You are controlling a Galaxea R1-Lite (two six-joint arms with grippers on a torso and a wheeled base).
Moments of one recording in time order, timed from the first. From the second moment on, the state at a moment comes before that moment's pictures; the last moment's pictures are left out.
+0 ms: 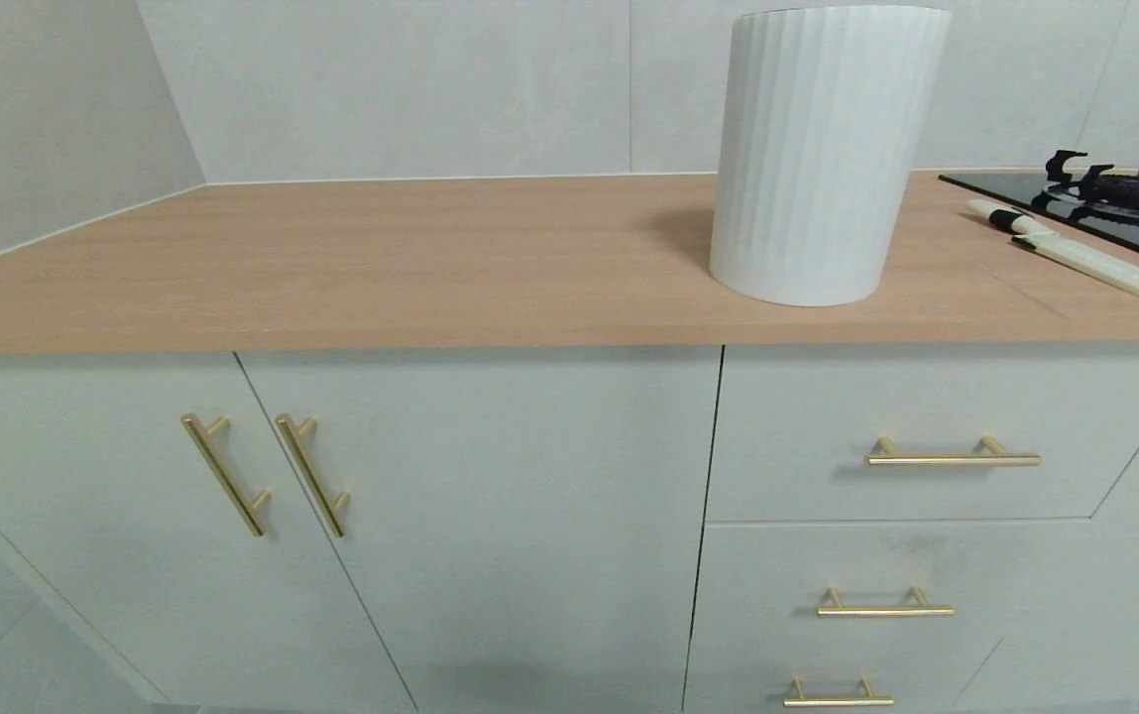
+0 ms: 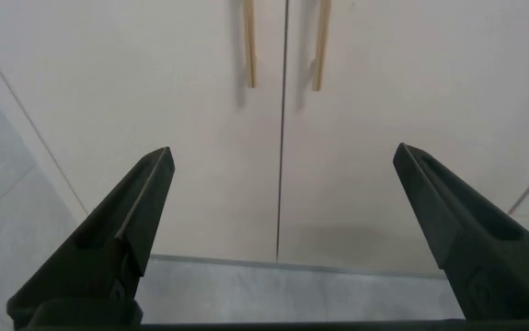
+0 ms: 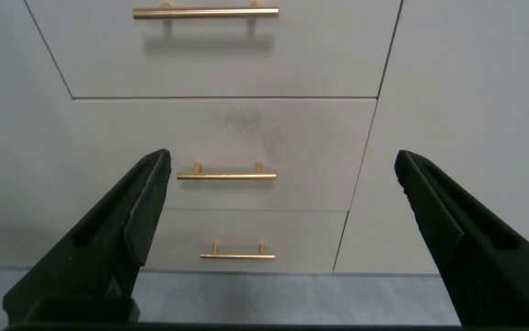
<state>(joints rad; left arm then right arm) 0.00 0.00 0.00 0.00 0.06 -0.01 0.00 0.00 0.00 0.00 0.00 0.00</state>
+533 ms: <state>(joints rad) 0.00 0.00 0.00 0.00 0.06 -0.01 0.00 0.00 0.00 0.00 0.00 0.00</state>
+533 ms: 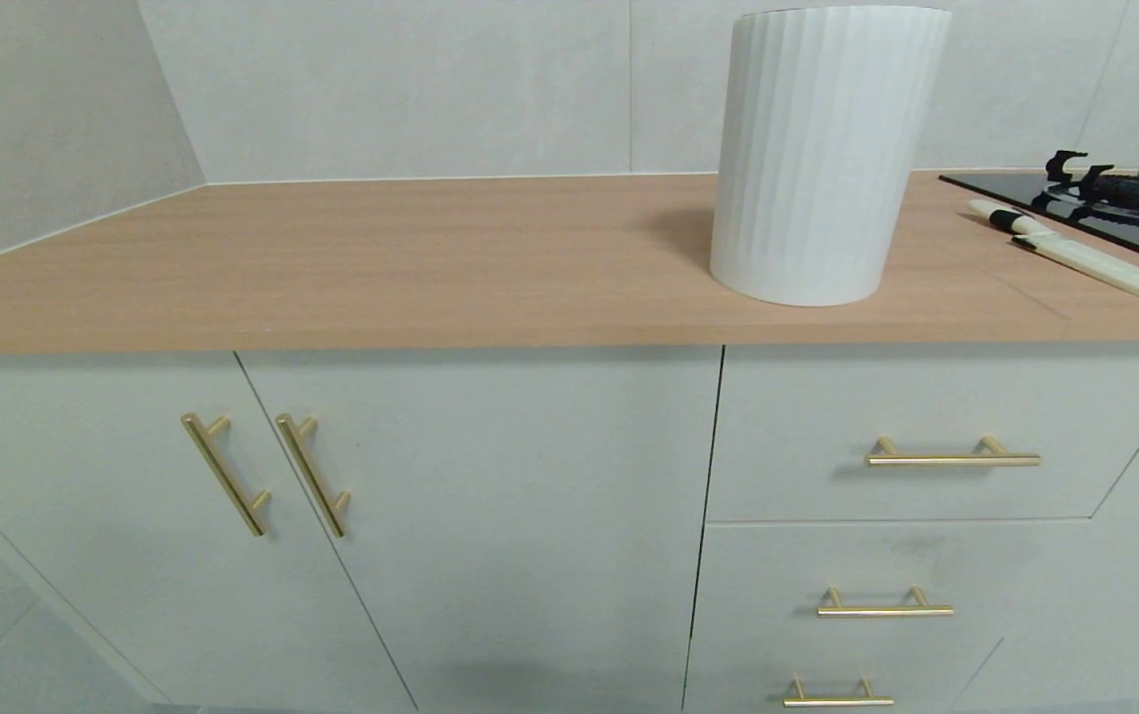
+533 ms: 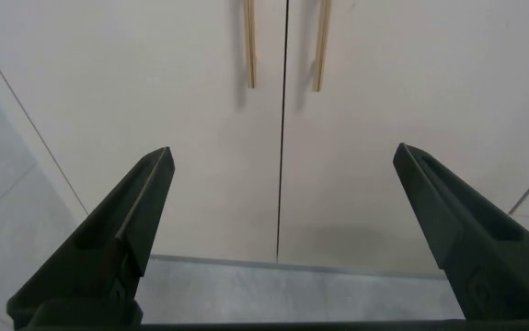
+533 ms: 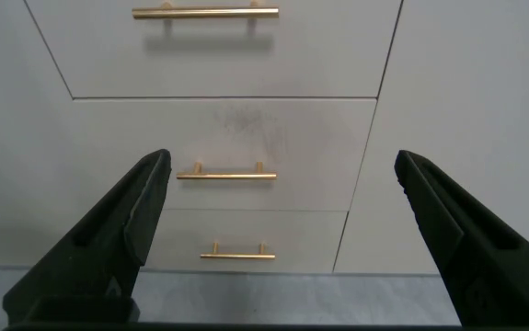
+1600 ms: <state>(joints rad) 0.00 0.00 0.00 0.00 0.06 -0.01 0.00 0.00 0.00 0.00 0.00 0.00</state>
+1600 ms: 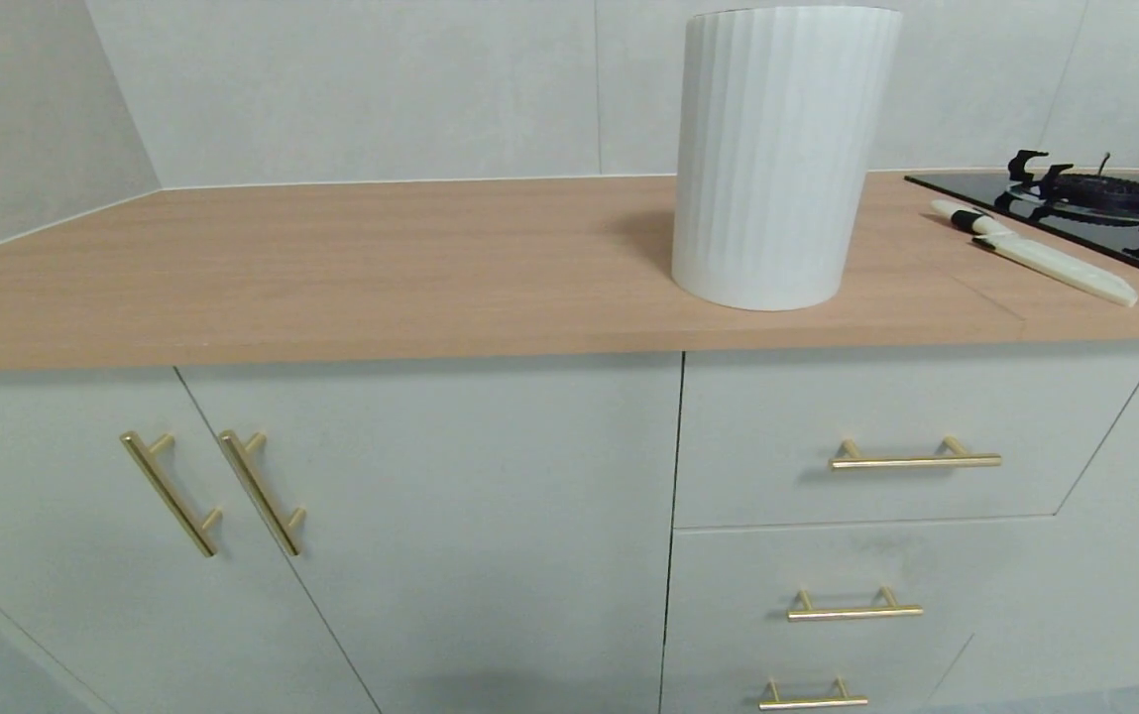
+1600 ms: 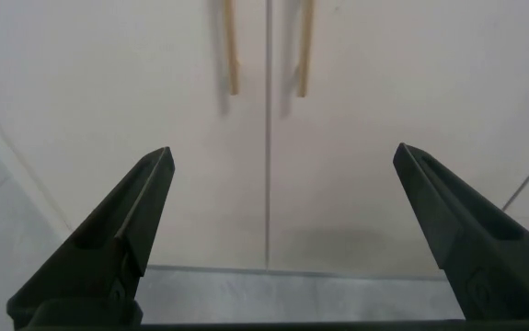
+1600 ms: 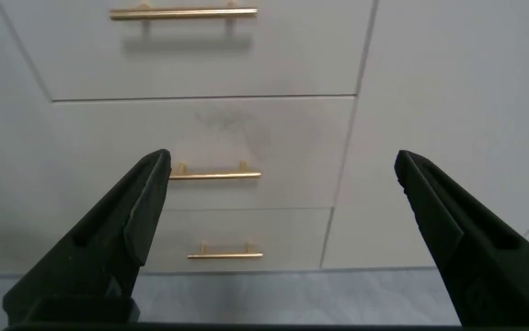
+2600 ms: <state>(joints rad) 0.00 0.00 0.00 0.00 0.06 -0.01 0.00 0.00 0.00 0.00 0.00 0.00</state>
